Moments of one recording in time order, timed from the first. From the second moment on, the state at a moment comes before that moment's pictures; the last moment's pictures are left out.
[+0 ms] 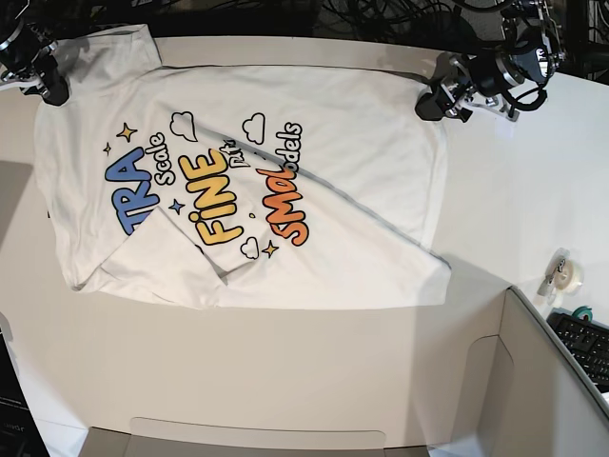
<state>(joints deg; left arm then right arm) 26.1 -14.1 -25.2 99.5 -68.0 5.7 69.1 -23.8 11.7 59.3 101.2 65.4 10.1 -76.6</state>
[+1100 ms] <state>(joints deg) 32.0 -19.1 -33.9 100.5 -71.7 6.2 63.4 -23.4 11.5 59.2 101.1 65.2 10.1 -76.6</state>
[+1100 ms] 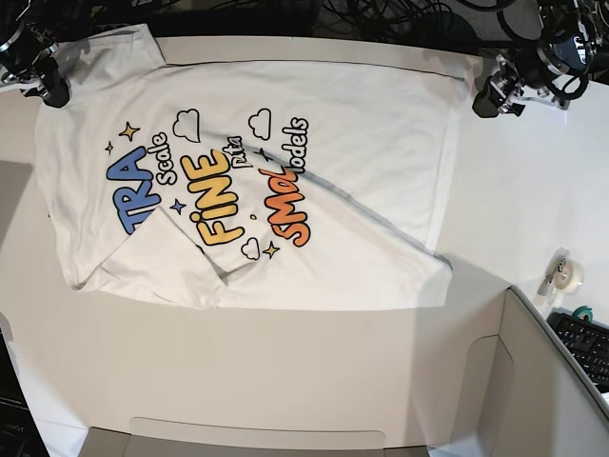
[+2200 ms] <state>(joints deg) 29.1 -7.3 -34.3 100.4 -71.0 6.3 66.3 -23.4 11.4 59.2 101.1 65.2 10.1 -76.6</state>
